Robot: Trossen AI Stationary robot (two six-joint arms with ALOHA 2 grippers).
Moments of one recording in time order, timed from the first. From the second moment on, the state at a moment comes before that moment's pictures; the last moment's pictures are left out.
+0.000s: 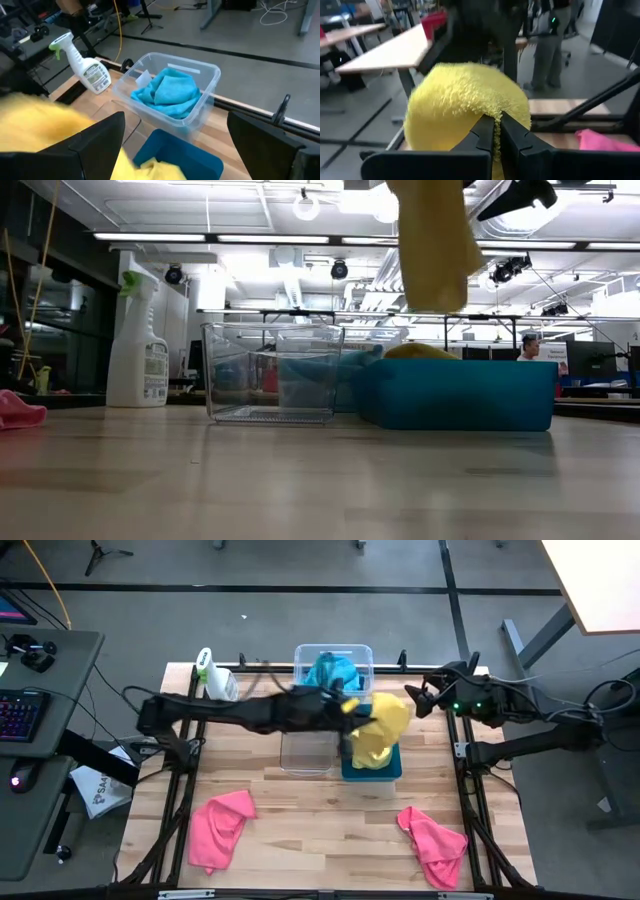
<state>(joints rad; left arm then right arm) -0.01 1.76 1.62 -0.03 -0.17 0.08 -0.04 0.87 1.16 -0.83 0.64 0.66</state>
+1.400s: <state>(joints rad) 0.01 2.03 1.55 -0.14 -0.04 -0.15 -0.04 0.86 1.16 -0.83 0.60 0.70</state>
